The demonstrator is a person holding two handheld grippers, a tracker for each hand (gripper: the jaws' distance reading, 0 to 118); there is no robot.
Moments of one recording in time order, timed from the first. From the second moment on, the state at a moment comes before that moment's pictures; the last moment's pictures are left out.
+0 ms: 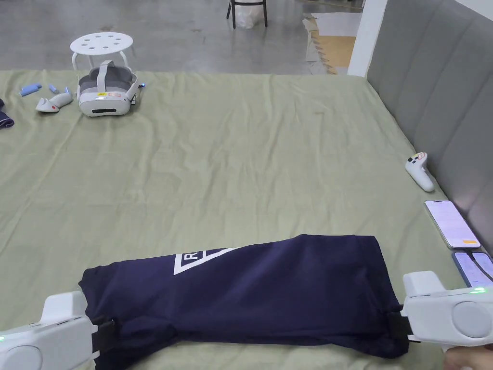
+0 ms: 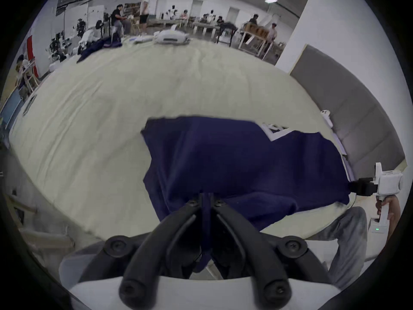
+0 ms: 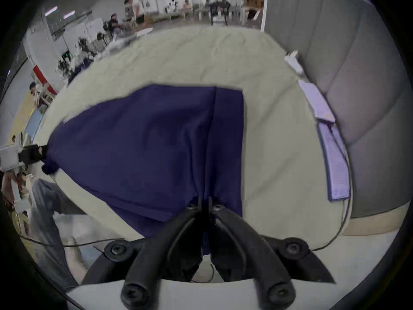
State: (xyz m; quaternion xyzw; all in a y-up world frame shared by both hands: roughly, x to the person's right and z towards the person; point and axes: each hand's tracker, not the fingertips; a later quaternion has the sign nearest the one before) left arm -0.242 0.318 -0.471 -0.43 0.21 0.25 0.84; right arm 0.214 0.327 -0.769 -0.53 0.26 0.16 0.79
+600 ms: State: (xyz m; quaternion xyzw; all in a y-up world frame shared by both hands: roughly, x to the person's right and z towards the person) left arm -0.219 0.437 -0.499 -0.32 0.24 0.08 0.91; right arm 0.139 0.438 -0.746 -0.37 0.29 0.13 0.87
